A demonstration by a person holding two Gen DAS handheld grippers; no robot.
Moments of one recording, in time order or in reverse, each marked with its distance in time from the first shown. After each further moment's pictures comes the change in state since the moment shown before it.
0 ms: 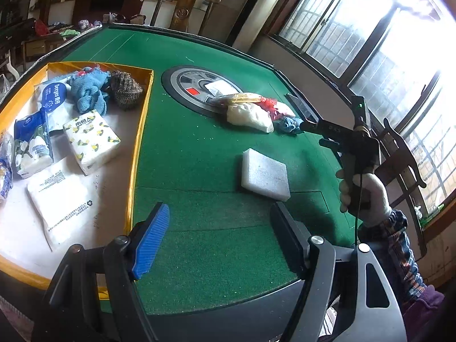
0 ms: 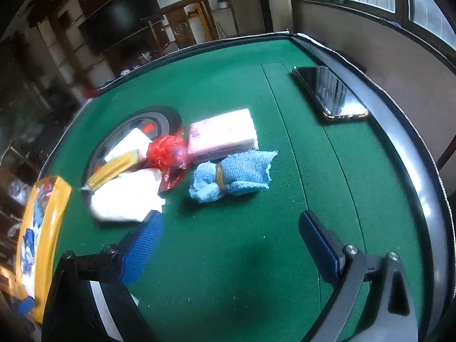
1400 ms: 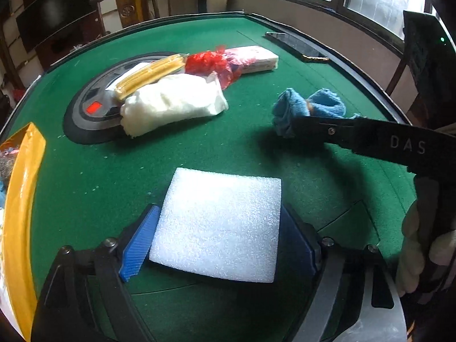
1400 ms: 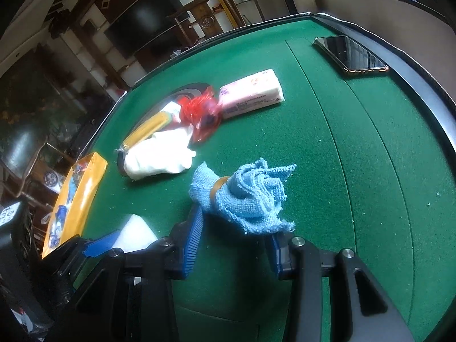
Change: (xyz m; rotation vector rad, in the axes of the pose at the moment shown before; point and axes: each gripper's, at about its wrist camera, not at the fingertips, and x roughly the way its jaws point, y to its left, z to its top) left arm 0.174 -0.124 0.028 0.343 0.144 0.204; right arm -0.009 -0.020 -0.047 0.009 0.023 0.228
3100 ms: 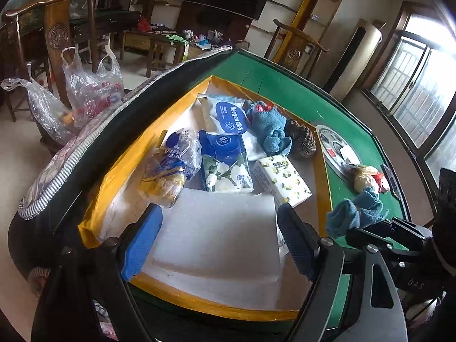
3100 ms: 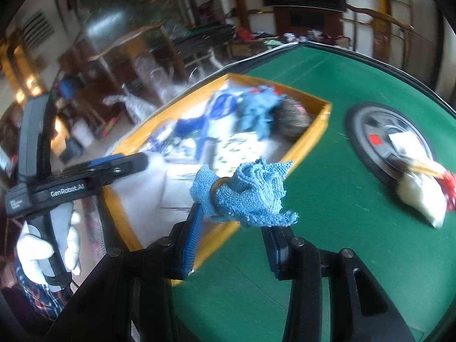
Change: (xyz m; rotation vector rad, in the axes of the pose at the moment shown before) left arm -0.164 0.286 -0.157 -0.680 -0.214 0.185; right arm 0.055 0.316 -0.088 -0.669 0.181 0.230
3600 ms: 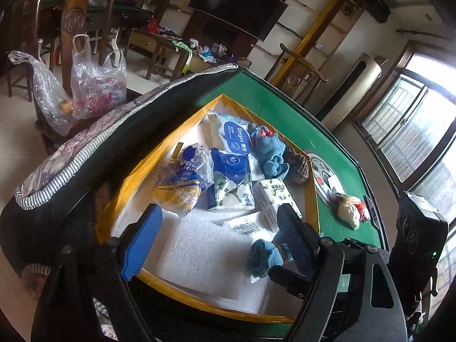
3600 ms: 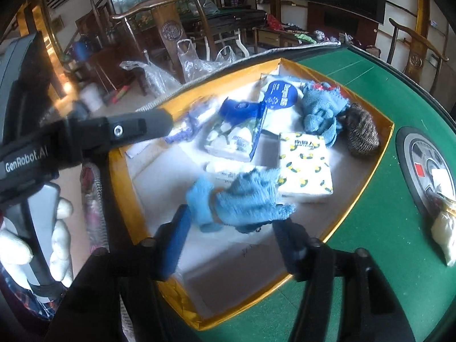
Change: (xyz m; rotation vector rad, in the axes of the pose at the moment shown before) left arm -0.018 0.032 0.002 -0.140 -0.086 -0.104; right arm 0.044 0.053 0.009 -0.141 0.061 0.012
